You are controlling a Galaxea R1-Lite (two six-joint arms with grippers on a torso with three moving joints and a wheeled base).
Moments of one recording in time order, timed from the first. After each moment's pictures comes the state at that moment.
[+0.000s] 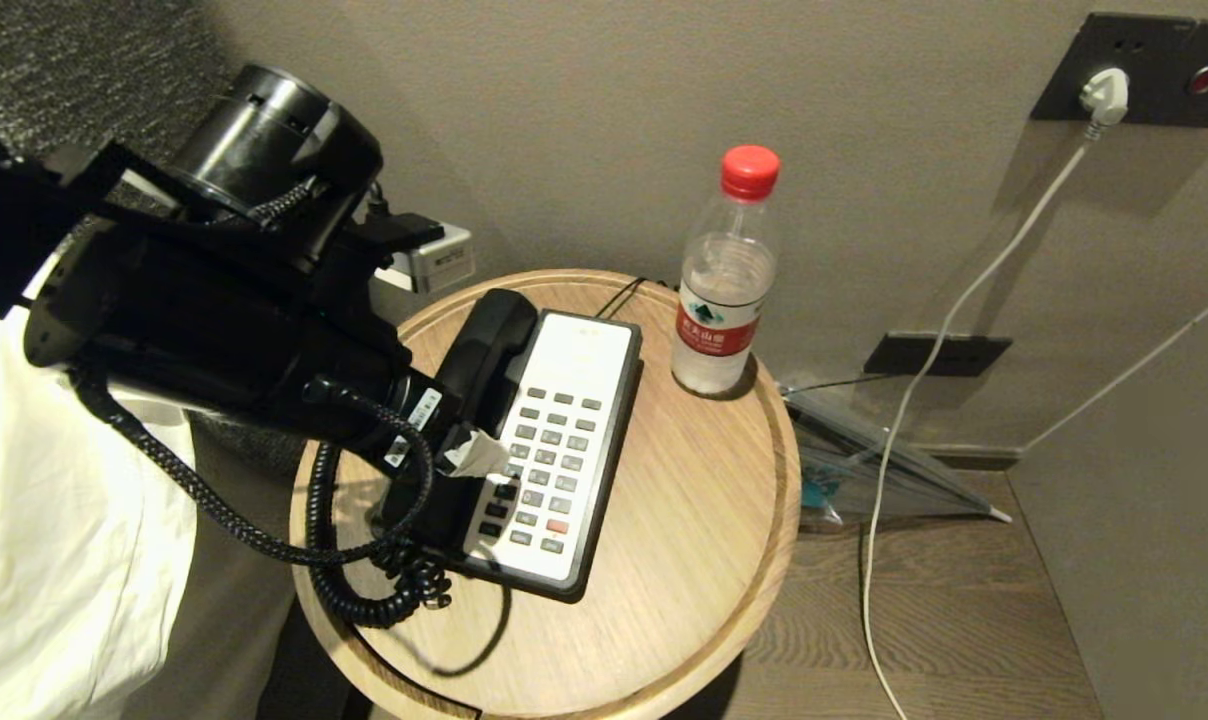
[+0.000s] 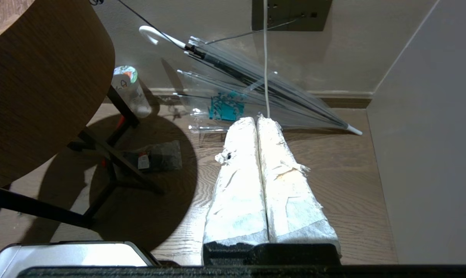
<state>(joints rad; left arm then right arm) -0.61 1.61 -1.53 0.76 0.08 0.06 0.00 0.00 0.00 -0.01 0.00 0.00</state>
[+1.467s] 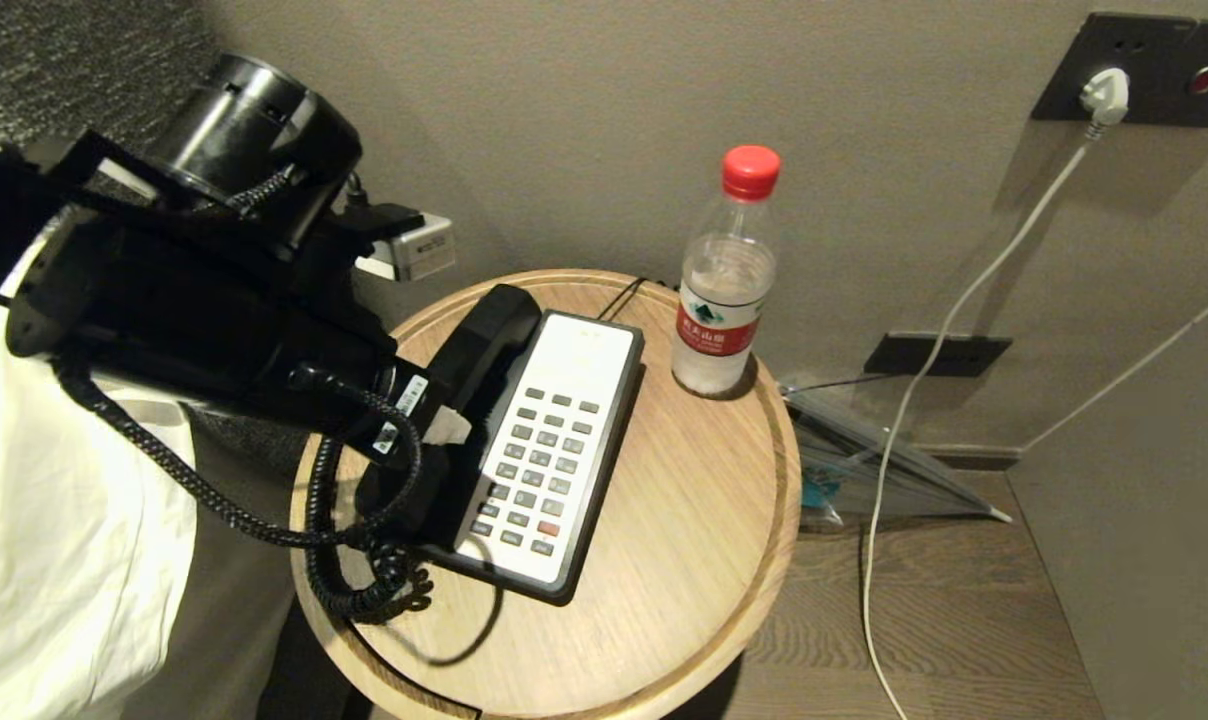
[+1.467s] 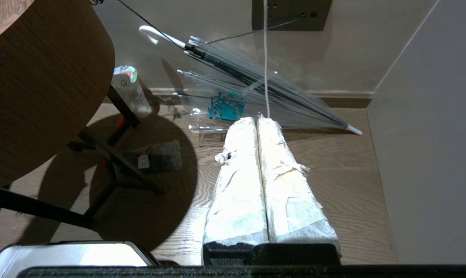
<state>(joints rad) -0.59 1.59 -1.53 0.76 0.08 0.04 0.00 0.00 0.00 -0.01 0.00 0.00</state>
